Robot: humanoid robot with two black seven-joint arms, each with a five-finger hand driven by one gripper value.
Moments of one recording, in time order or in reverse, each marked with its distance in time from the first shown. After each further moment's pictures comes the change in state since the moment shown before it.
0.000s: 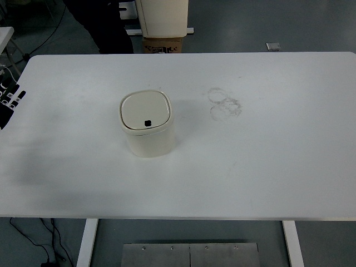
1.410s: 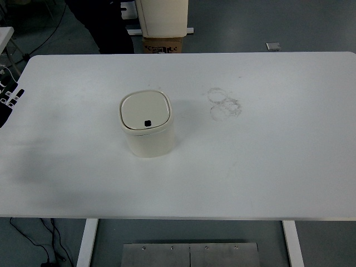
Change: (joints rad) left arm -0.007 0.002 -0.006 0.000 0.011 0.012 -0.002; right arm 0.000 0.000 0.000 0.000 0.000 0.000 0.000
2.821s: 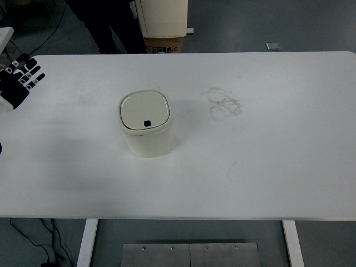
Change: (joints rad) left arm -0.121 0.057 0.210 -0.141 0.030 0.072 0.010; right arm 0.000 0.000 0.000 0.000 0.000 0.000 0.000
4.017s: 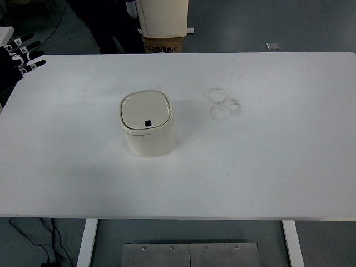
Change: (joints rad) left arm -0.213 0.259 0.396 -0.316 0.006 0.005 -0.004; right arm 0.000 0.000 0.000 0.000 0.000 0.000 0.000
